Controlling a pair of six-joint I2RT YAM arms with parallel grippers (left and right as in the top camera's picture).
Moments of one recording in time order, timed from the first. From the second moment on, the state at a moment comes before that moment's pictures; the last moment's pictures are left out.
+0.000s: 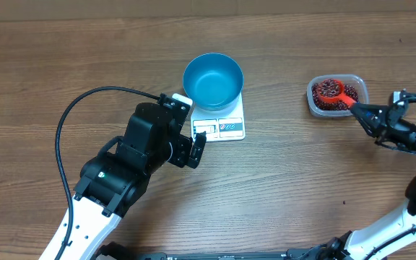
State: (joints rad) left arm -0.51 1.09 1.07 -0.73 0.00 -0.10; right arm -0.67 1.99 1.27 -1.22 -1.42 -0.43
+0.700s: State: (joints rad) left arm -0.51 1.09 1.07 -0.73 0.00 -0.10; right arm -0.33 1.99 1.27 -1.31 -1.50 -0.61
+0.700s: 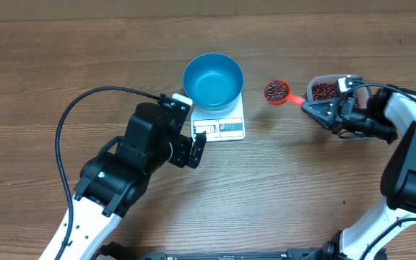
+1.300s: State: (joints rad) left arm -0.51 1.09 1.07 -0.73 0.00 -0.10; right arm -0.18 1.99 1.28 -1.28 -1.53 -0.62
